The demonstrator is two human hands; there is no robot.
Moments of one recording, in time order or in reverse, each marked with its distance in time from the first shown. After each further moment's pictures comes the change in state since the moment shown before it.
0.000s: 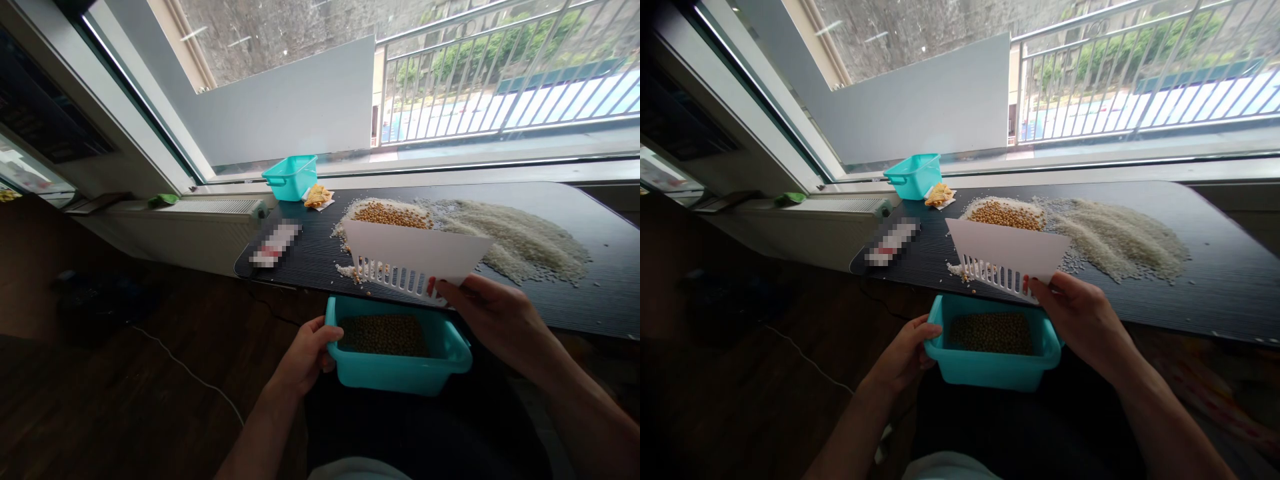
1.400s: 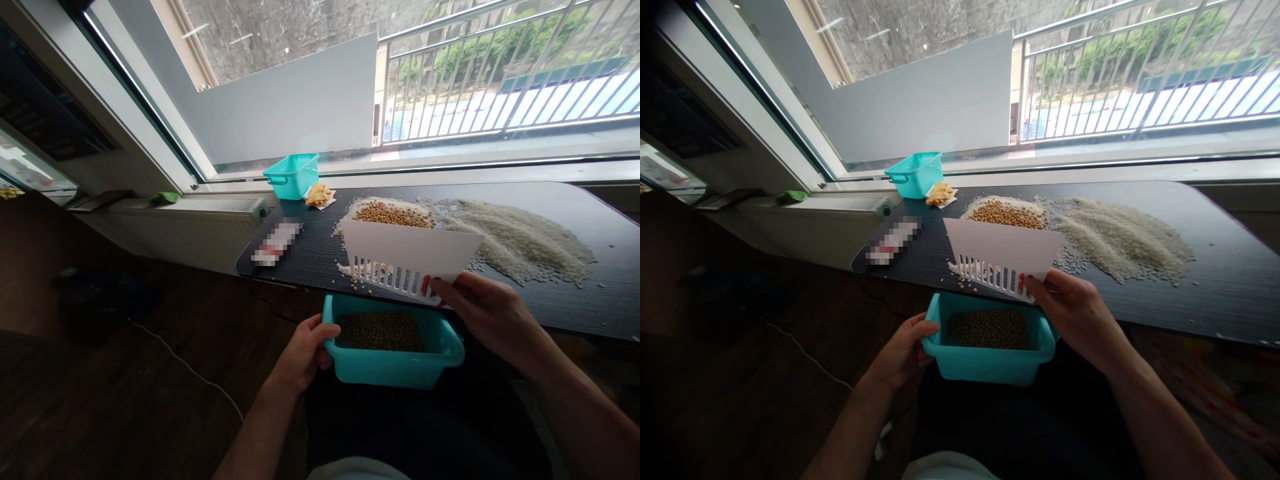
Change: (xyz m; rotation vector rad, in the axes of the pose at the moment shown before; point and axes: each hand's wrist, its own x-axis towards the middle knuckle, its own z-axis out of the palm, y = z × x) left_hand 0.000 0.002 -0.006 0.001 0.018 0.019; right_hand 0.006 -0.001 0.006 0.075 -0.049 0.046
